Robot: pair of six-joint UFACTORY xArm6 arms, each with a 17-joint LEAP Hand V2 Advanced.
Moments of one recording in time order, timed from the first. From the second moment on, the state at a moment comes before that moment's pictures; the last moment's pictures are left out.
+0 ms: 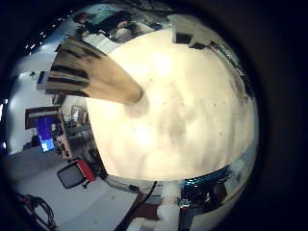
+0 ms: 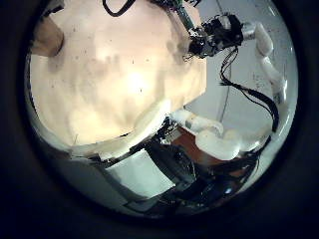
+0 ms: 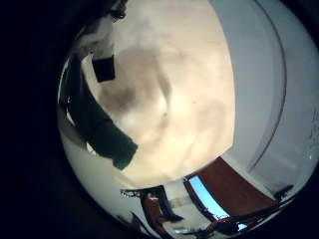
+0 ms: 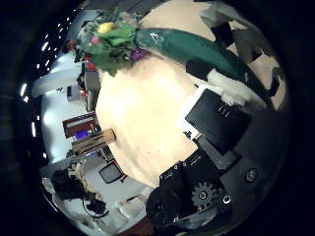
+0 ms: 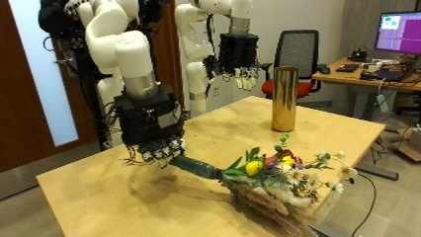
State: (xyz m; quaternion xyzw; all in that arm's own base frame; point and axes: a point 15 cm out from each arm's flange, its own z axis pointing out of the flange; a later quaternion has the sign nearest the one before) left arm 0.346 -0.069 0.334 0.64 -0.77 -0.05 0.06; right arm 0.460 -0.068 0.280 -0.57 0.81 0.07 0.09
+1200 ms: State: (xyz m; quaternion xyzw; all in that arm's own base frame) left arm 0.344 -0.071 0.341 0.64 -0.76 -0.04 0.06; right arm 0.418 -0.059 0.219 -0.53 0.82 0.19 0.07
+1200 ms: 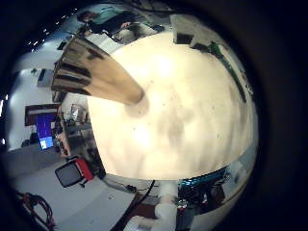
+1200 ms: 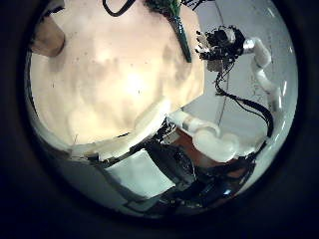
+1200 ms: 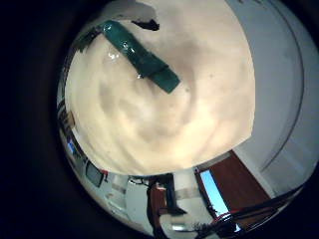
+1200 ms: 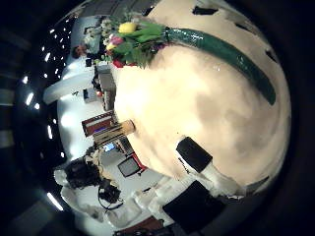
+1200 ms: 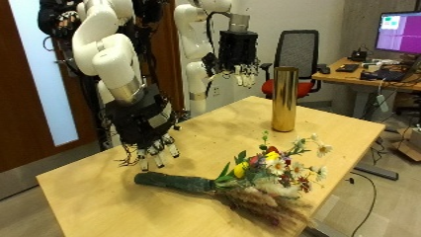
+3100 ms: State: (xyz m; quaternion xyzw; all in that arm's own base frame) left arm 0.350 -0.076 0.344 0.64 -0.77 -0.04 0.06; right arm 0.453 -0.080 0.135 -0.51 0.84 0.15 0.00
